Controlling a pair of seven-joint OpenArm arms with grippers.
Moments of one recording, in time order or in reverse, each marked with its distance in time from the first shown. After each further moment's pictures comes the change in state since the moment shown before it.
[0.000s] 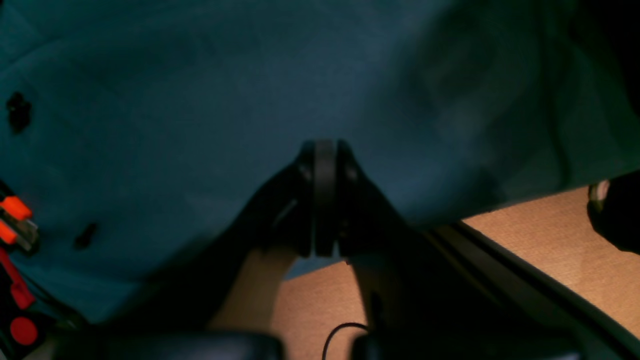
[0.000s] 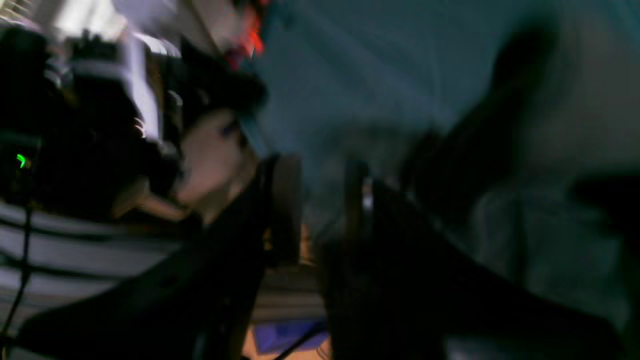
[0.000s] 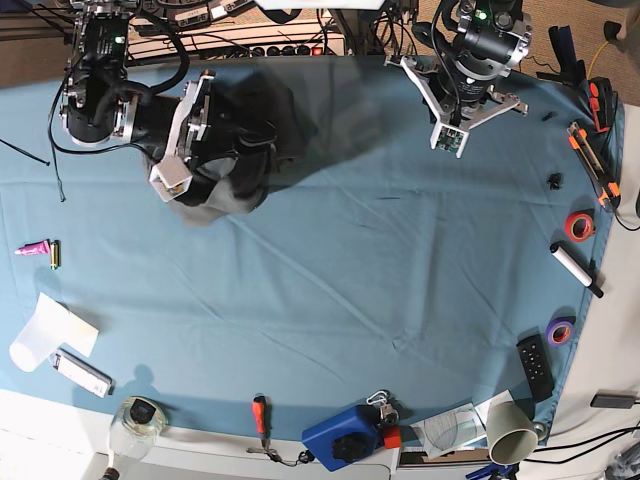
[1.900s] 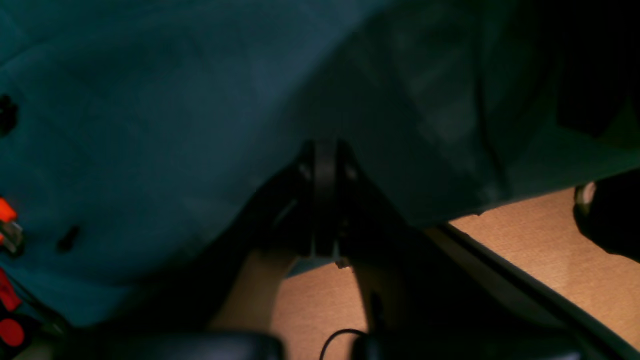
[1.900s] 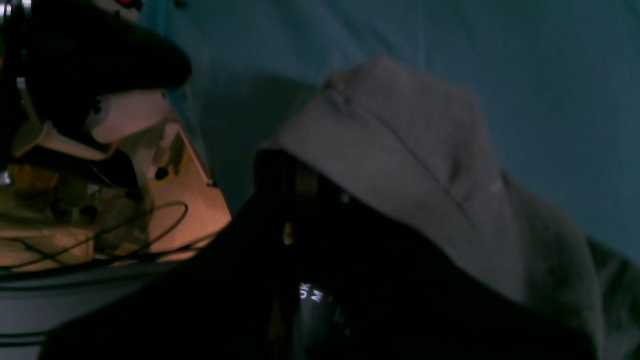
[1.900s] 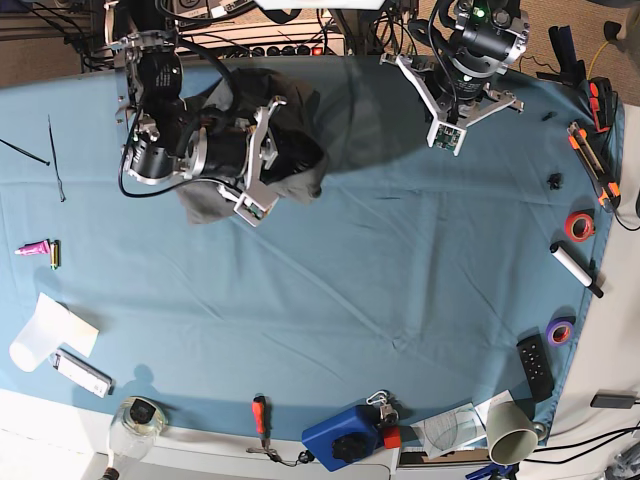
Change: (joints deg) left arm 0.8 0.9 0.0 0.0 -0.4 0.0 -1.4; right arm 11.6 -5.0 -18.3 -5.0 -24.4 -0.1 6.6
